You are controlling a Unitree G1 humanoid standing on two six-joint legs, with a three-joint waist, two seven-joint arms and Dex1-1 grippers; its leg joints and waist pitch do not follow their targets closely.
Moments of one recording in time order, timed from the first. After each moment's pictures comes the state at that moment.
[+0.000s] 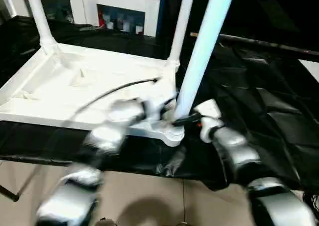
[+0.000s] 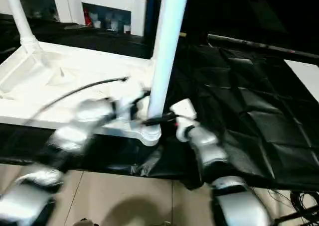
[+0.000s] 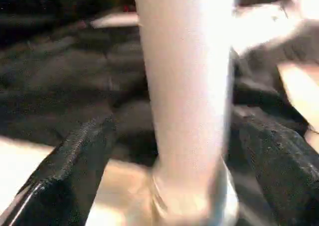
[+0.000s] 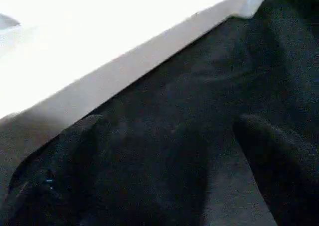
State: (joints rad) left arm -0.63 0.28 -0.25 0.51 -0.12 -0.01 -1.12; right arm -0.61 -0.23 0.04 0.94 0.01 -0.15 0.57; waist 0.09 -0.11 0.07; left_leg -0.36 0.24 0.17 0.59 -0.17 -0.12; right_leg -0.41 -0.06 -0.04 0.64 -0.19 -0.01
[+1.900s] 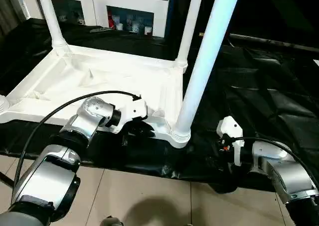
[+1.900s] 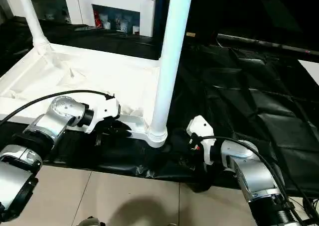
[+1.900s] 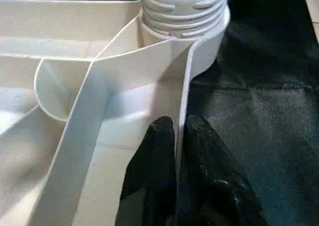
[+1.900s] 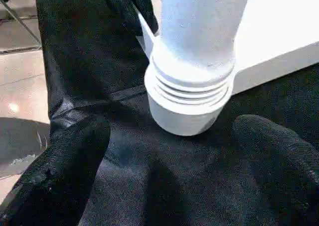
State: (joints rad) left arm -0.84 0.37 -0.33 0.99 0.09 -0.20 -1.30; right arm -0.23 -0.47 0.14 0.18 0.19 0.25 1.02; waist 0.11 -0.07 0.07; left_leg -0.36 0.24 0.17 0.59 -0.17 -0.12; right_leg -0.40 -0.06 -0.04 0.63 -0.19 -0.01
